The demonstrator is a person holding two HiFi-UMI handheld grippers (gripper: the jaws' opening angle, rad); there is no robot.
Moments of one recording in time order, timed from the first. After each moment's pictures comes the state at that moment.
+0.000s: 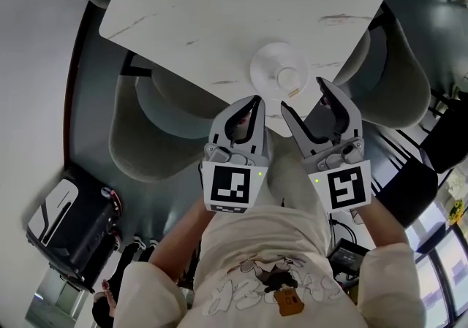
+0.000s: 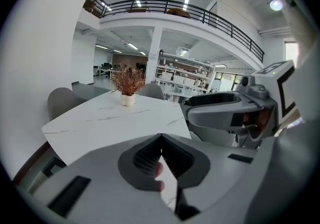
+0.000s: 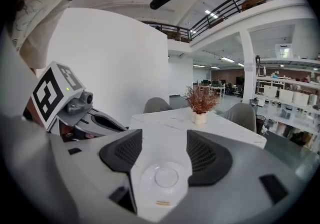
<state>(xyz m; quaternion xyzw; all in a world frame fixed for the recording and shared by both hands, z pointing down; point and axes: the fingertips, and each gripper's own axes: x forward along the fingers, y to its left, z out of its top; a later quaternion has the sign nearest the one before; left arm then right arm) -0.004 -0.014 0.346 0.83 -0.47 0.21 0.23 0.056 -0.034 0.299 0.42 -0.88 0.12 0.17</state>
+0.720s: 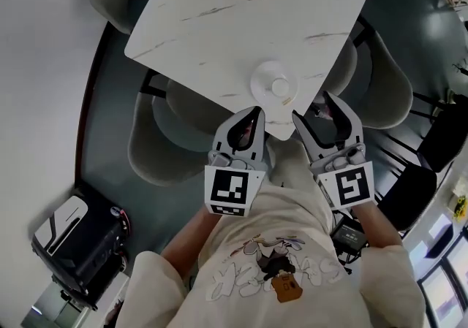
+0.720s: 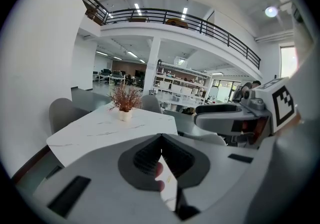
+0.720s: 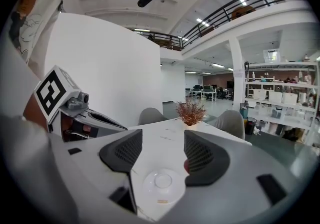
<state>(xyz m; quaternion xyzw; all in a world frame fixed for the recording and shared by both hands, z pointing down) 0.001 -0.001 0.252 0.84 -0.47 0.17 0.22 0.088 -0.013 0.214 0.46 -0.87 0.10 0.14</state>
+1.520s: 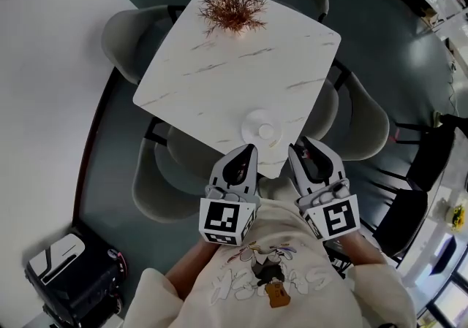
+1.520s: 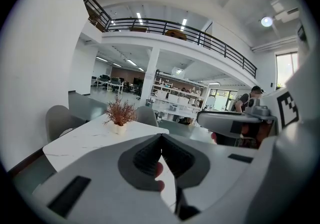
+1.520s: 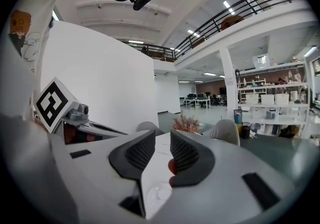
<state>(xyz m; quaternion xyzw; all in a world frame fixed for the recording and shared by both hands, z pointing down) 0.011 0.003 0.186 0.85 -0.46 0.11 0.21 0.101 -0.001 0.138 0.50 -0.86 0.08 0.08</state>
